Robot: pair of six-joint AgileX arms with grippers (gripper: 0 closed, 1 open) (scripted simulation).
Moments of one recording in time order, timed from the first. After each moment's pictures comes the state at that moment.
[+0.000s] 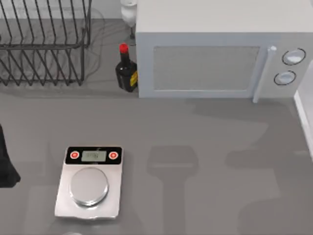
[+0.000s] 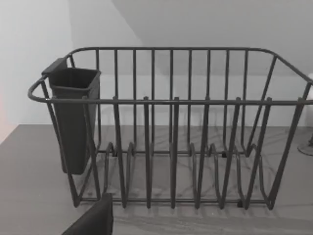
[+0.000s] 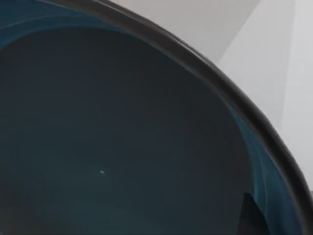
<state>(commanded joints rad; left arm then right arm) 0.00 0.00 0.00 0.00 0.00 0.00 -0.47 1.50 0.69 0.76 -0.50 0.04</state>
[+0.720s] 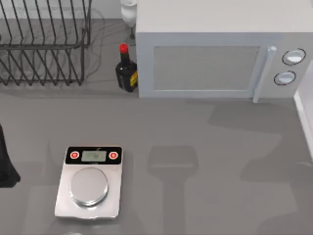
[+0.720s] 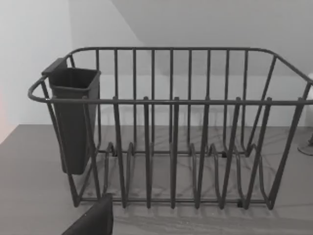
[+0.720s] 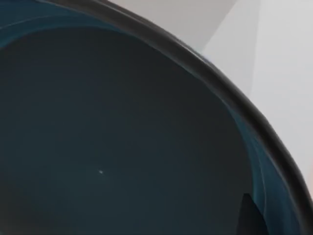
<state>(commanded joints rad) 0.00 0.00 0.00 0.00 0.00 0.00 -0.52 1.51 0.60 0.92 -0.50 0.02</state>
